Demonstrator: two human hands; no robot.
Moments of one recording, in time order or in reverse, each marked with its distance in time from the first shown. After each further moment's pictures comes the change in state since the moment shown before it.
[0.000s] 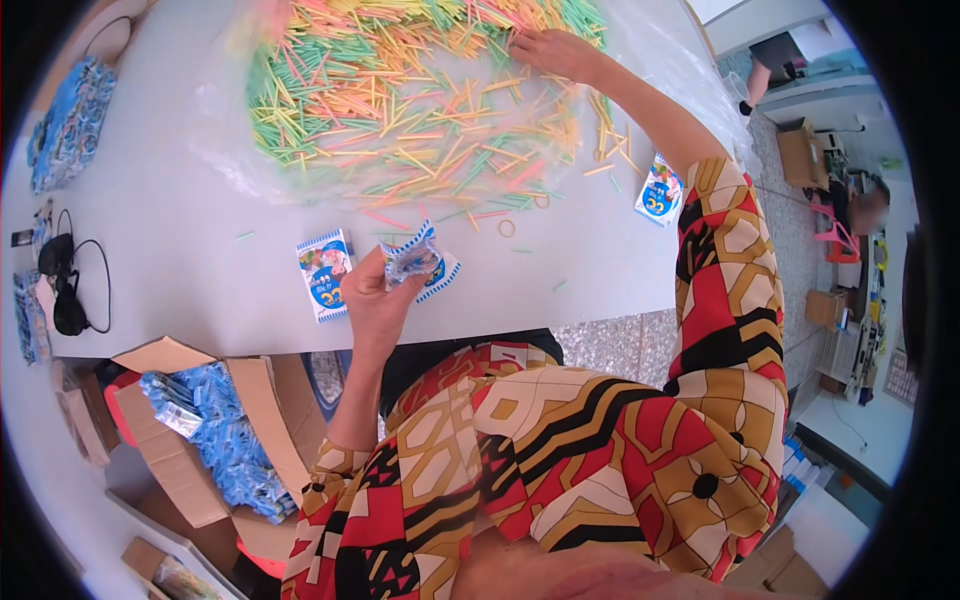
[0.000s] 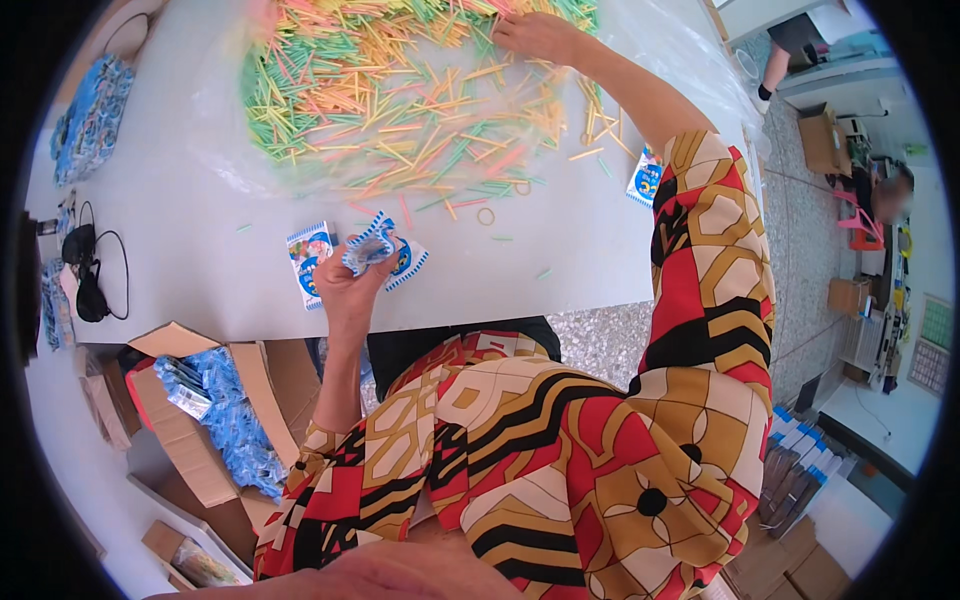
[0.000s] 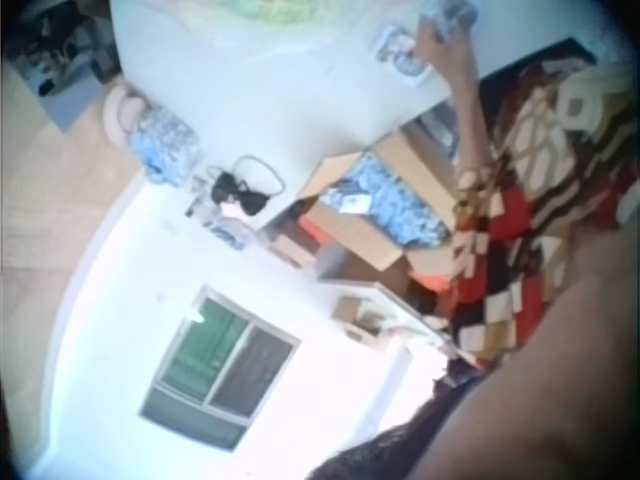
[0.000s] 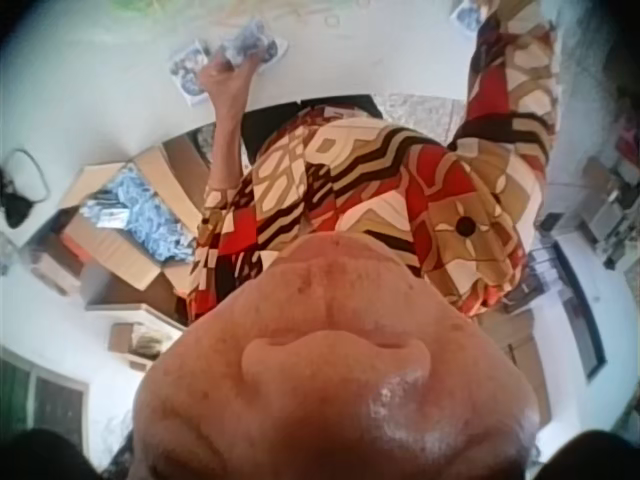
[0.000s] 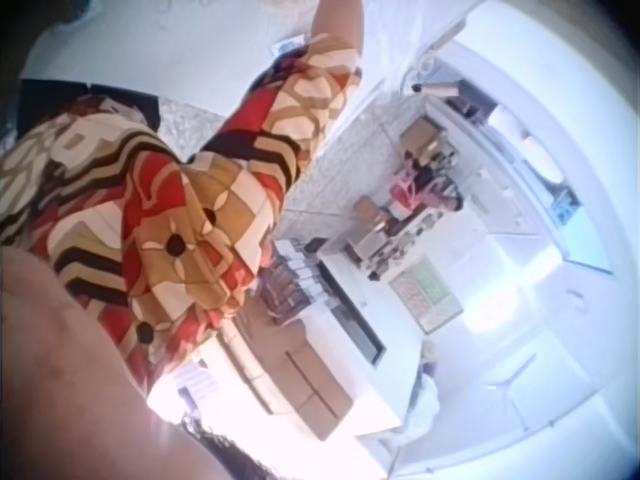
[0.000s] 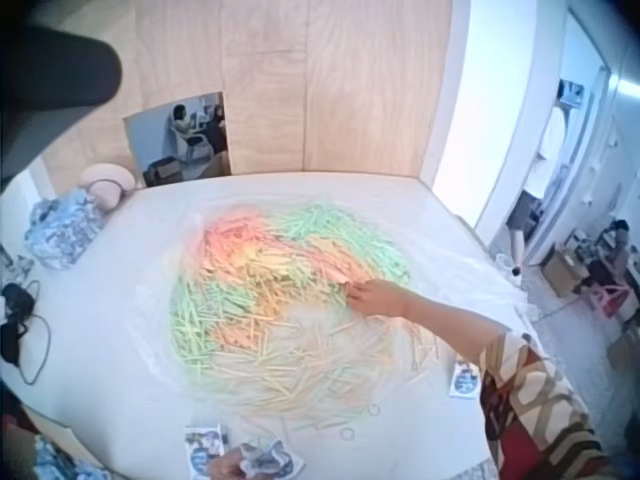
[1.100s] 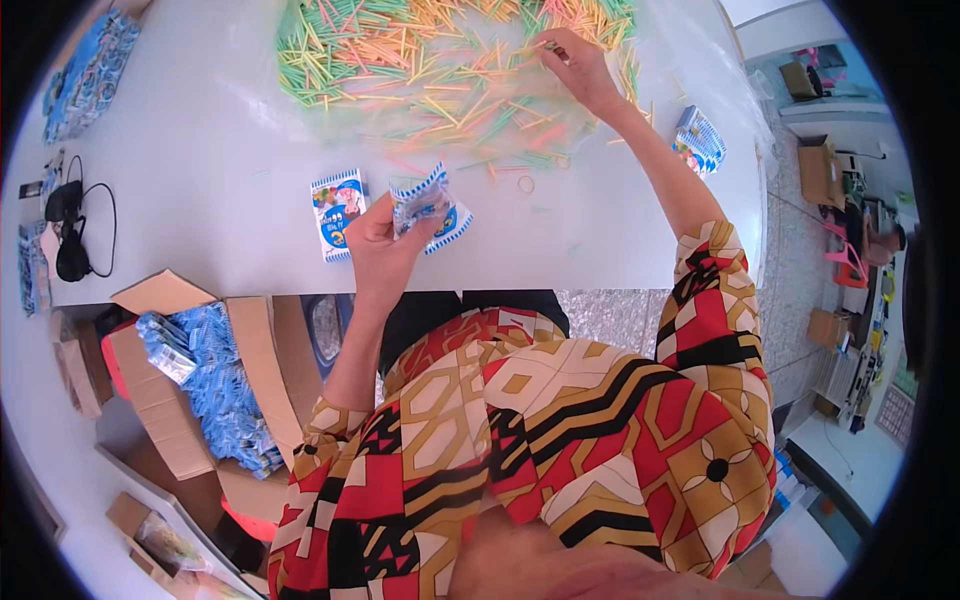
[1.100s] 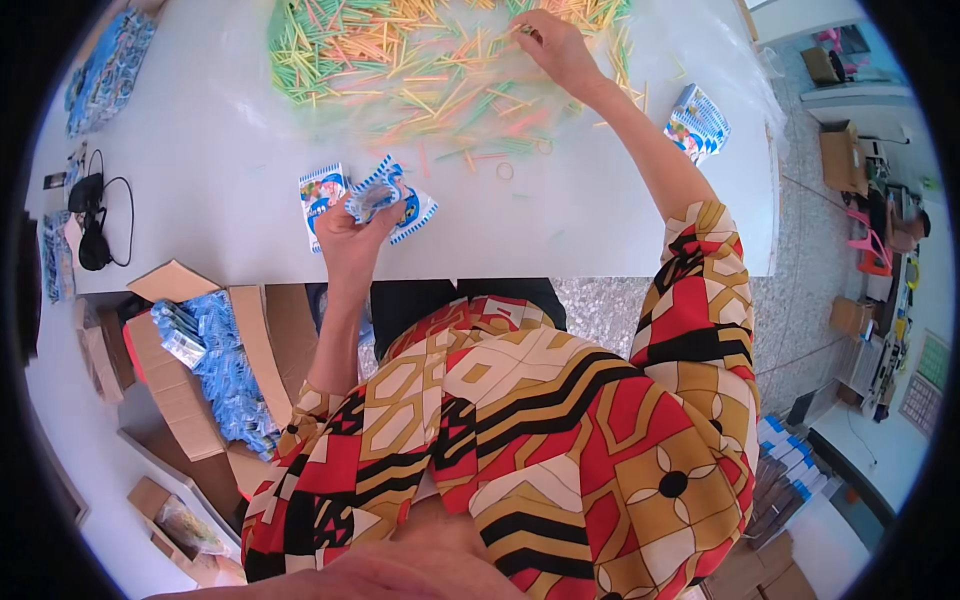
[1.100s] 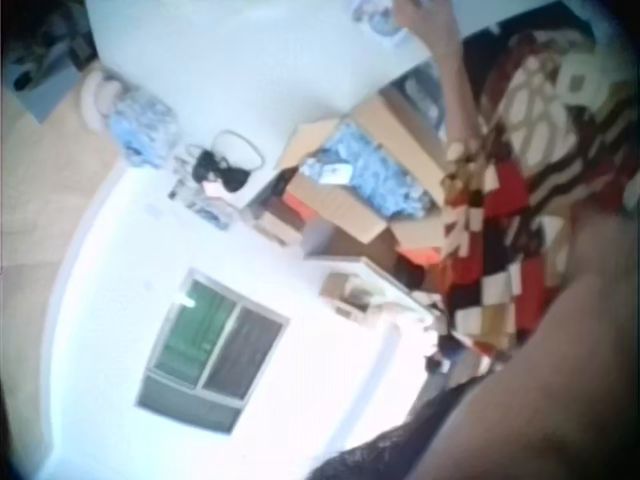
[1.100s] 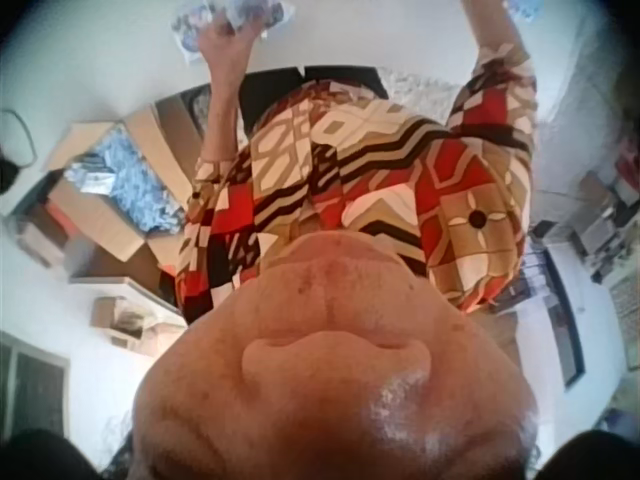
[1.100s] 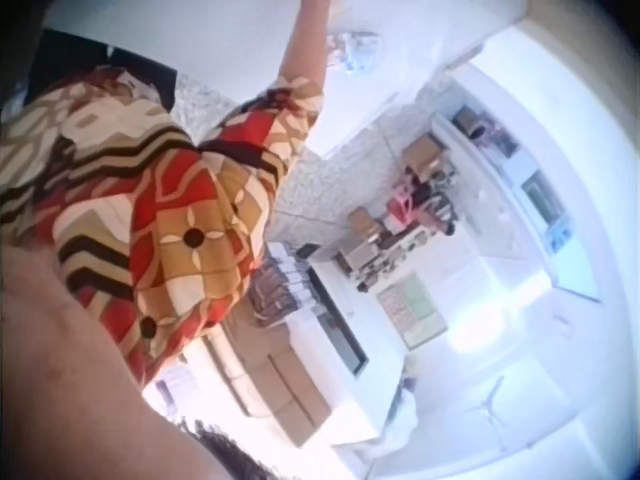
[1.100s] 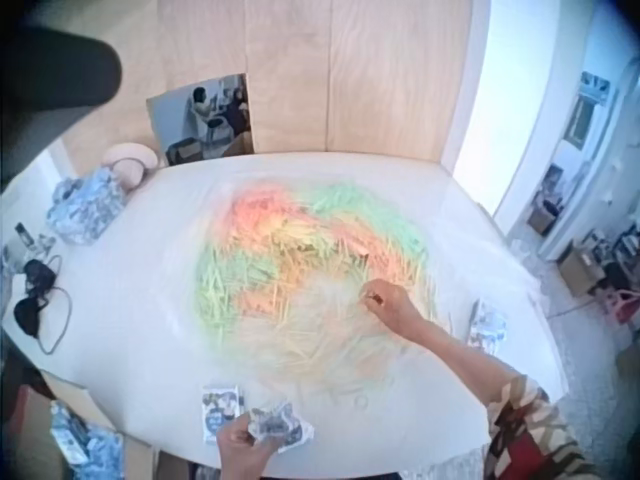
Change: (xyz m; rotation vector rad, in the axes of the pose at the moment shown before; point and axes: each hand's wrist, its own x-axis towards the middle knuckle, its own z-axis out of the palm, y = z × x) left_hand -0.009 0.007 -0.003 -0.030 0.048 0.026; right_hand -0.007 -0.104 -0.037 1.140 0.596 0.685
